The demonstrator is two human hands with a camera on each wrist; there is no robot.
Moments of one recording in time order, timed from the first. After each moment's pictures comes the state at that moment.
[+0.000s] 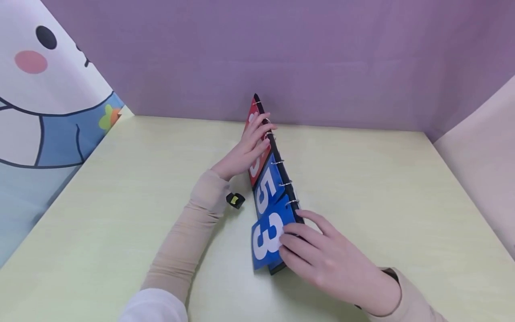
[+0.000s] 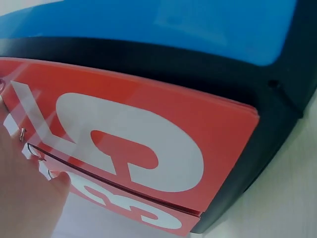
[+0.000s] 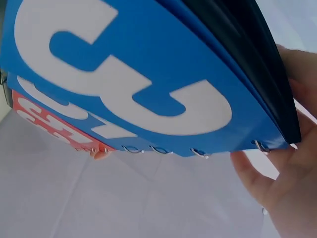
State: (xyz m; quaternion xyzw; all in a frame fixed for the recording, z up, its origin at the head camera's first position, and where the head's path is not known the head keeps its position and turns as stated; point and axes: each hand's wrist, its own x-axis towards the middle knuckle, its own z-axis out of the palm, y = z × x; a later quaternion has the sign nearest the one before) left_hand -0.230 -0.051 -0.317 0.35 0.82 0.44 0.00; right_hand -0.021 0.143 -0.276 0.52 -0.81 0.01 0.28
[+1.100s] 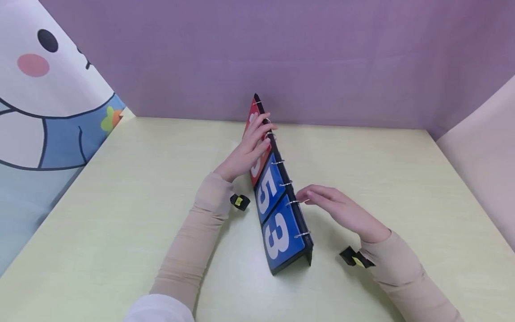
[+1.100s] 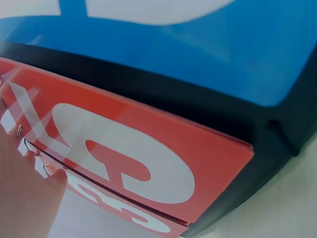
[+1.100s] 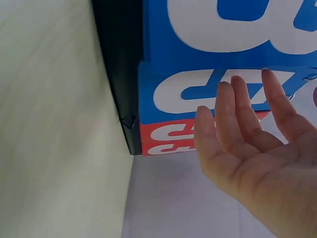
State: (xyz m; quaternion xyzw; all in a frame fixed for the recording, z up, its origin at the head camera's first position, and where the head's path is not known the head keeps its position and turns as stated) left_hand -0.227 -0.049 -0.319 0.36 0.80 0.48 -0.01; right_hand -0.094 0.186 -0.308 0.19 -0.84 0.47 -0.16
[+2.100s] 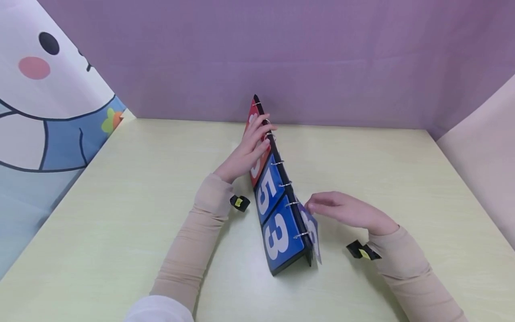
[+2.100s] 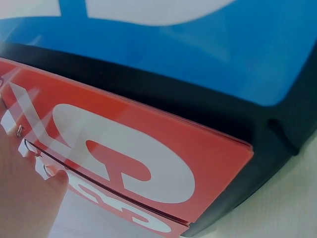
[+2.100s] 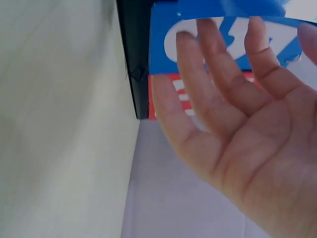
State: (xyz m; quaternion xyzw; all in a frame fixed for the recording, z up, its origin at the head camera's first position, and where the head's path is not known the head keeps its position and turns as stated) left_hand -0.229 -0.050 -0.321 0.36 0.80 0.48 -0.01; right_hand -0.106 0.209 -0.317 0.27 -0.86 0.37 -0.22
